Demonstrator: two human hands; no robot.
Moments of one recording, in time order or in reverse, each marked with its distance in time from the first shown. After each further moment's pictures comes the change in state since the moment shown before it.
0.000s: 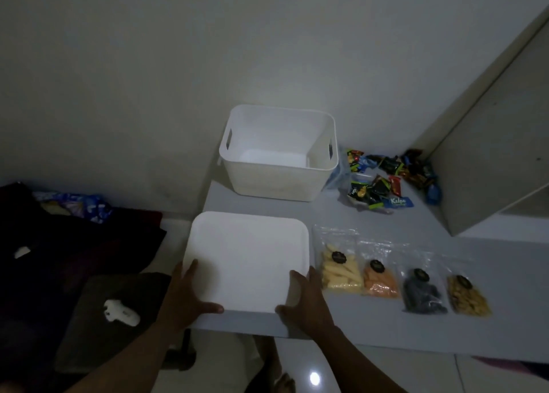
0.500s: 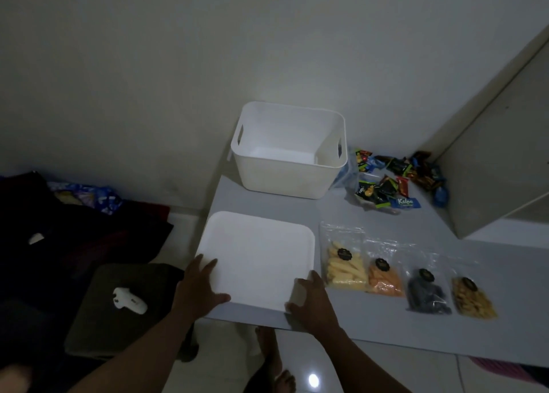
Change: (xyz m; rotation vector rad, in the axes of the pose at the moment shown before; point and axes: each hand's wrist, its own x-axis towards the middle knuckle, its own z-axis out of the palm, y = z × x) left_hand -0.006 0.005 0.014 0.223 -0.020 -0.021; right_hand -0.004 0.019 0.015 -0.091 -0.026 0.029
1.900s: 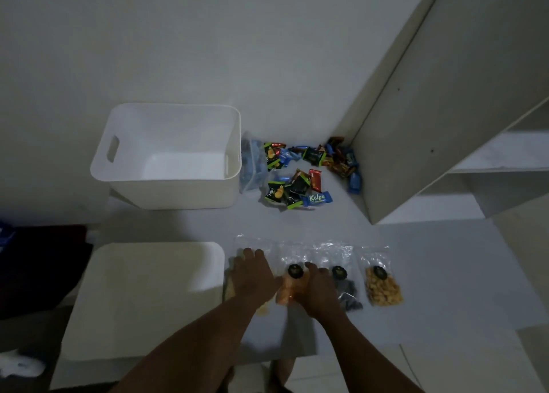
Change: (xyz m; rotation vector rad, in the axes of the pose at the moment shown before) left_hand 0.036 0.342 0.107 0.339 -0.134 0.162; right_hand 0.045 0.133 -0.168 -0.158 0.034 0.327
